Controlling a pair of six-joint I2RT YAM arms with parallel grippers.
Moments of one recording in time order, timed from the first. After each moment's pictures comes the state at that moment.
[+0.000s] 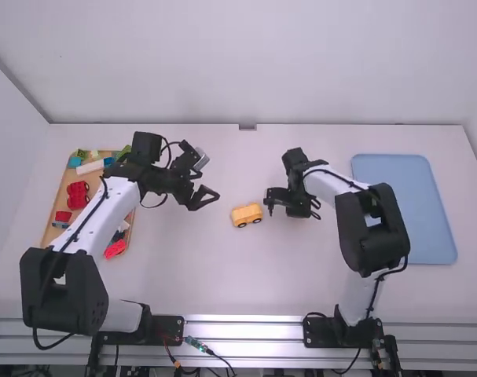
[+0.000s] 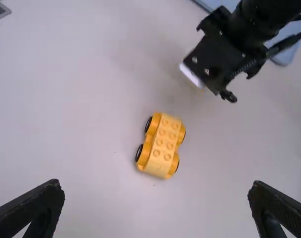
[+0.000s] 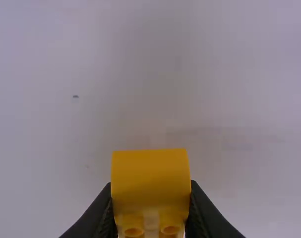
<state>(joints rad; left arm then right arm) -0.07 1.49 1.11 -0.65 0.75 0.55 0.32 1.96 1.20 -0.73 0.02 -1.23</state>
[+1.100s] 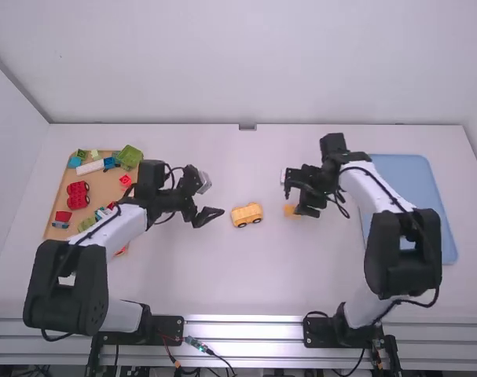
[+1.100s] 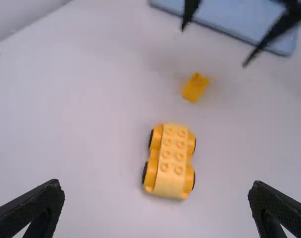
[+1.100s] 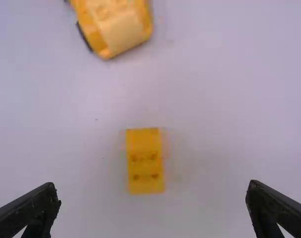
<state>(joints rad) -0.07 1.49 0.73 -0.04 0.90 0.63 0.12 1.76 1.22 -0.82 -0.41 -1.32</state>
